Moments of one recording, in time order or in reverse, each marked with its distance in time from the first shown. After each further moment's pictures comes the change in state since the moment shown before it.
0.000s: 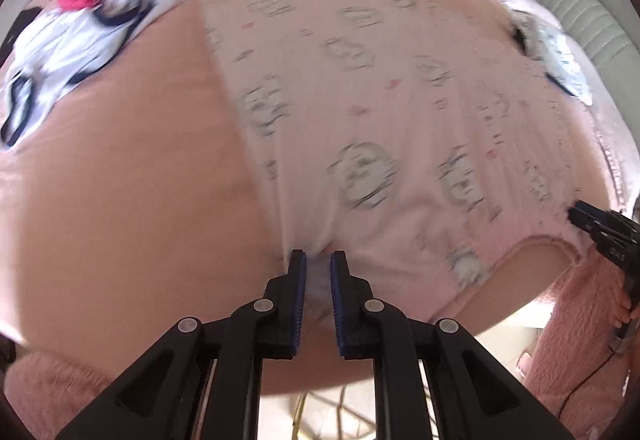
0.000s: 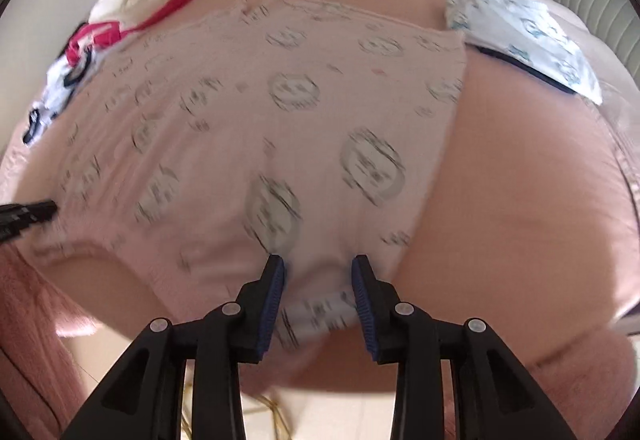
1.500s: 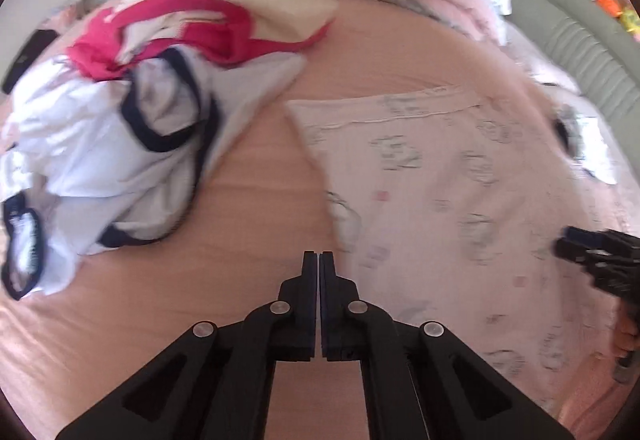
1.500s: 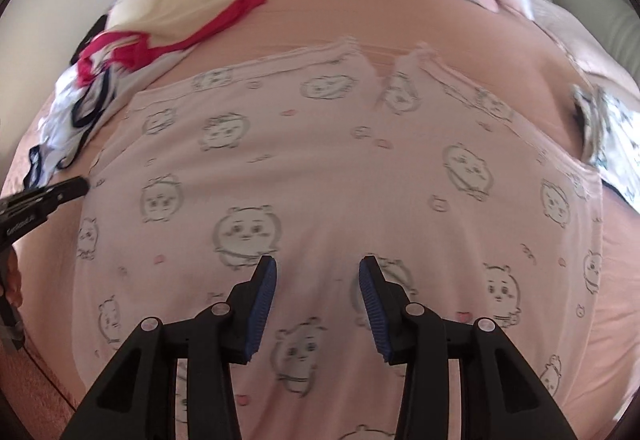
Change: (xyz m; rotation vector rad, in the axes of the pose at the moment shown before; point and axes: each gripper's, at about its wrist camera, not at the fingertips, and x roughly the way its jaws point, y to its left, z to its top) left arm 0.021 0.097 0.118 -0.021 -0.216 0.007; right arm 0.060 0.128 0.134 -0.044 -0.034 0.048
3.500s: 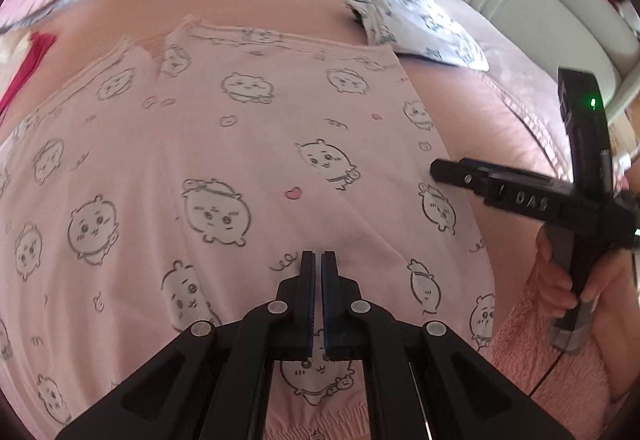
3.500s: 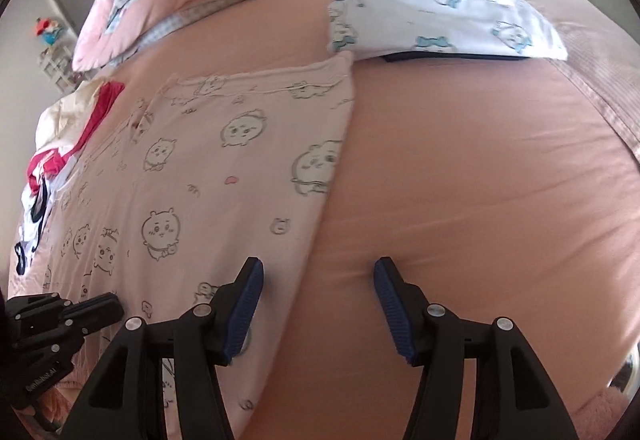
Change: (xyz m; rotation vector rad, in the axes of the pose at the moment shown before) left arm -0.008 -0.310 -0.044 0.292 0.121 -0.370; right arm -0.040 -0.213 -0.080 0.323 -0.104 0.034
